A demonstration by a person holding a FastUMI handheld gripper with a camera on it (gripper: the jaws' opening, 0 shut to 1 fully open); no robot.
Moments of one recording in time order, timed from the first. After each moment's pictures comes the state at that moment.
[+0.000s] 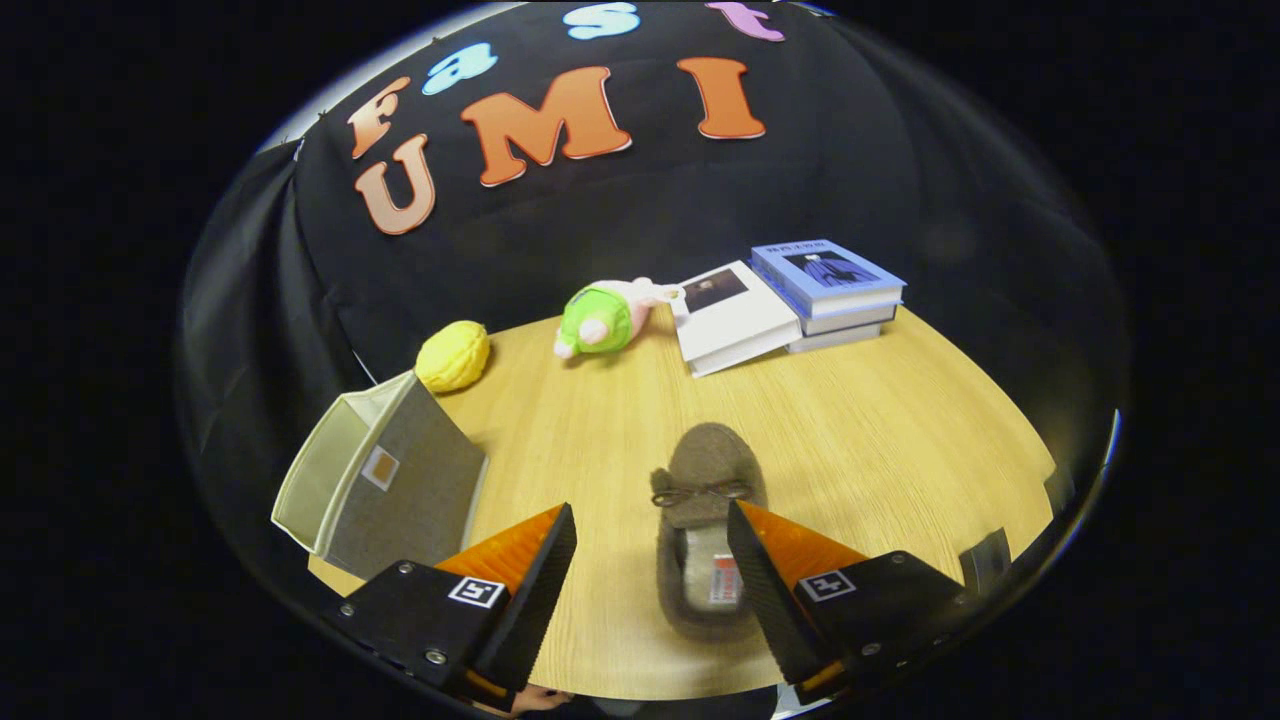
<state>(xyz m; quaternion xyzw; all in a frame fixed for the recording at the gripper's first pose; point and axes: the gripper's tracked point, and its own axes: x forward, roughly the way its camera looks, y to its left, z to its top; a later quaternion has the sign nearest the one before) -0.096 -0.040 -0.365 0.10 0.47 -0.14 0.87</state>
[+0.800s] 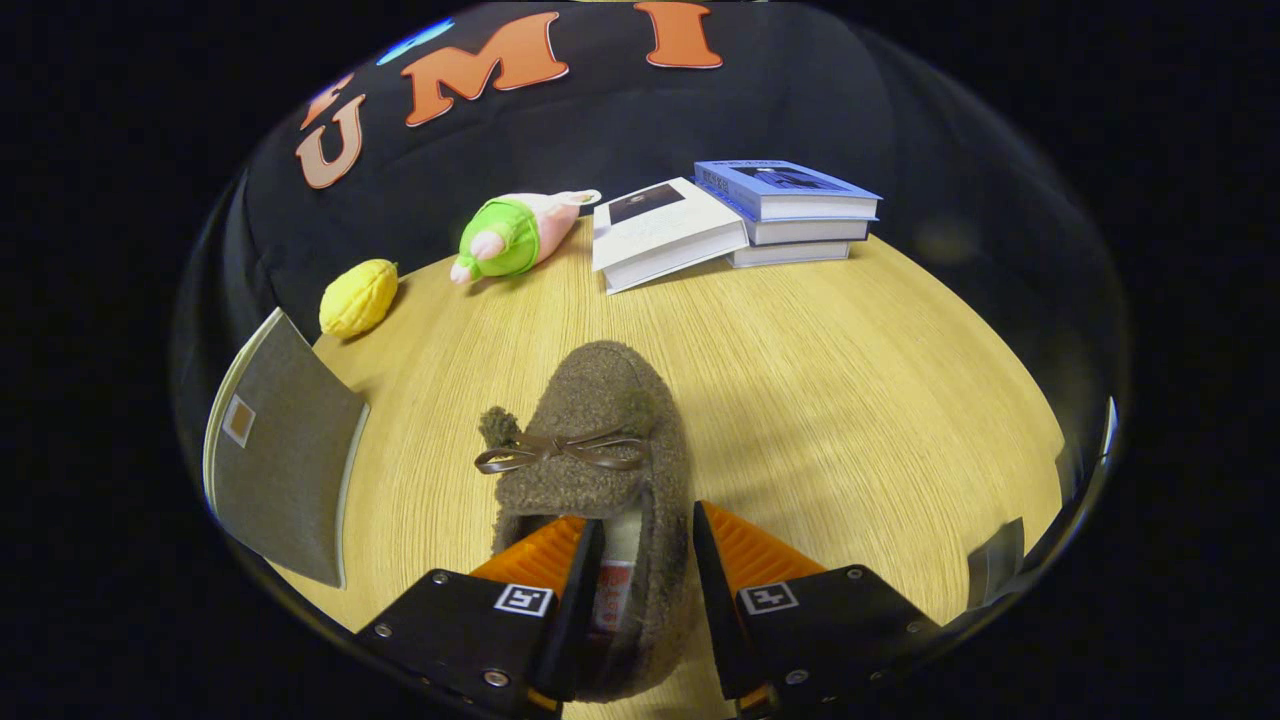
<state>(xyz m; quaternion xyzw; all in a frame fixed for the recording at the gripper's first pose) -0.118 -0.086 -0.465 0.09 0.55 -0.17 0.81</state>
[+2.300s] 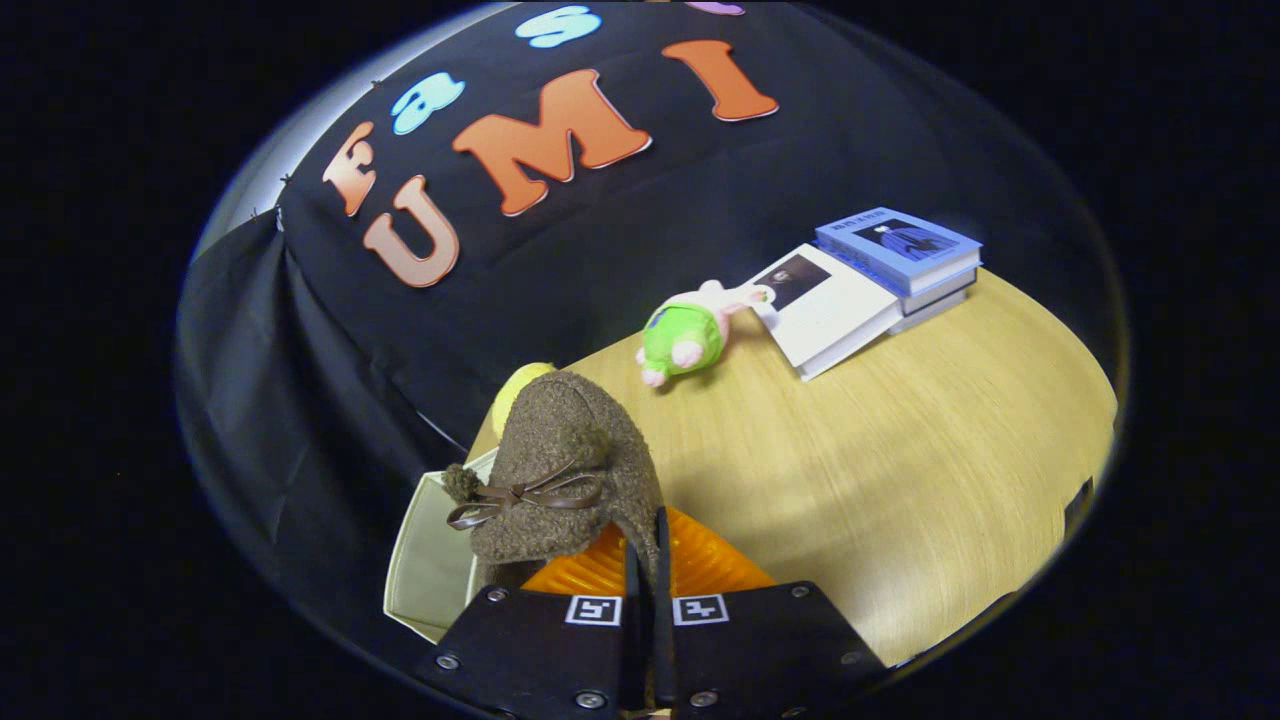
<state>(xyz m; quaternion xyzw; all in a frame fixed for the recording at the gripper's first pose) 0.002 0.081 -0.339 0.24 0.44 -0.08 0.86</state>
